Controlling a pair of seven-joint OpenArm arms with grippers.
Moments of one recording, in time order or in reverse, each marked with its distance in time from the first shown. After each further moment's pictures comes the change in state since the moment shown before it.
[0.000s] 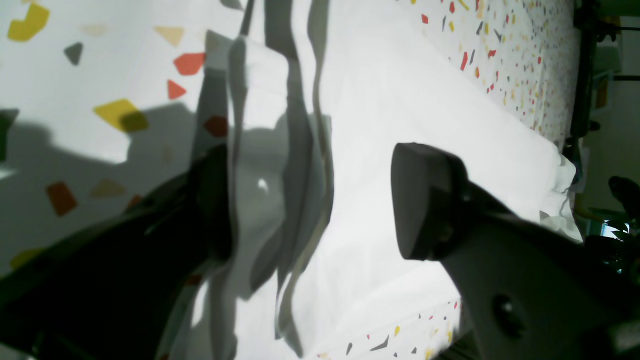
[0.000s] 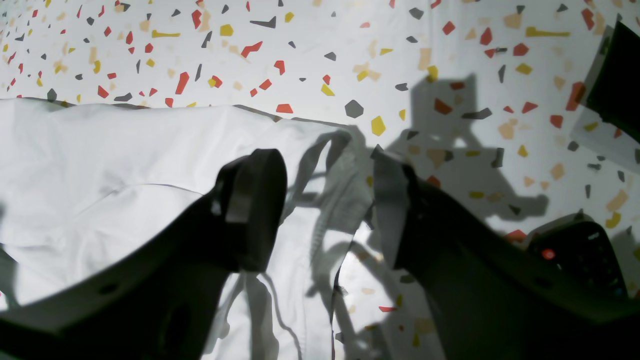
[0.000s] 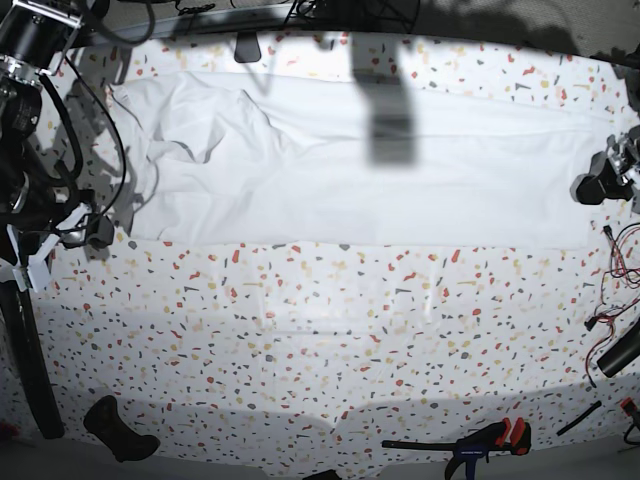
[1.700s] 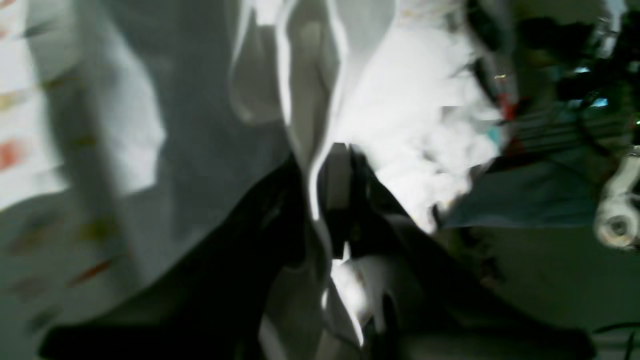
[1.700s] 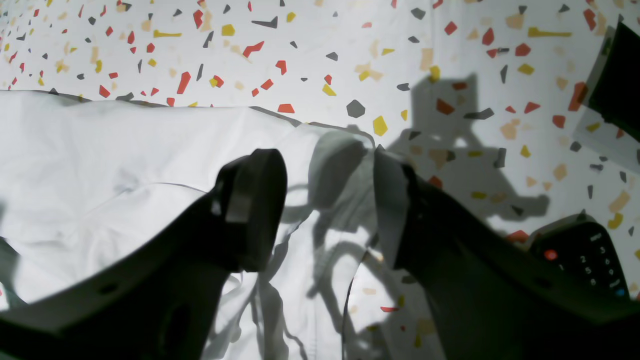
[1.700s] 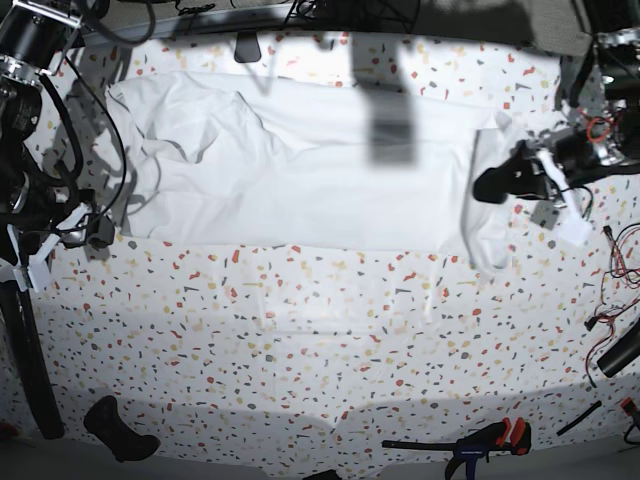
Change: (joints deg) left arm 7.6 19.6 0.5 40.4 -6.6 1.1 11.5; right arm 0.0 0.0 0.0 0.0 0.2 0.0 -0.1
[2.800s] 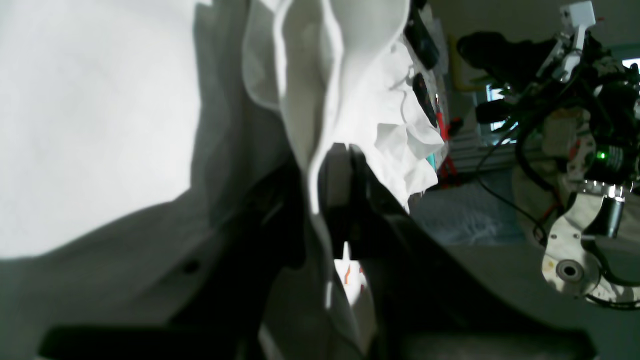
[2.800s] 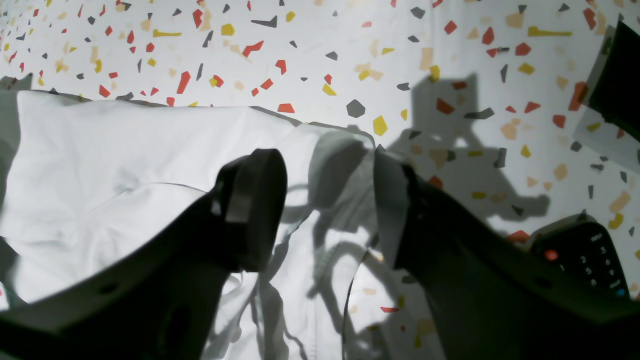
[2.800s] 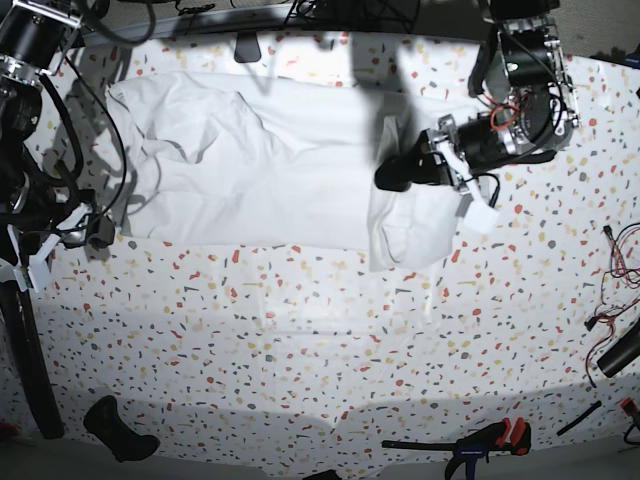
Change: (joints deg) left arm -0.1 18.6 2.7 0.0 12.1 0.0 0.6; right arm 0.0 0.0 0.0 0.0 0.0 0.0 0.0
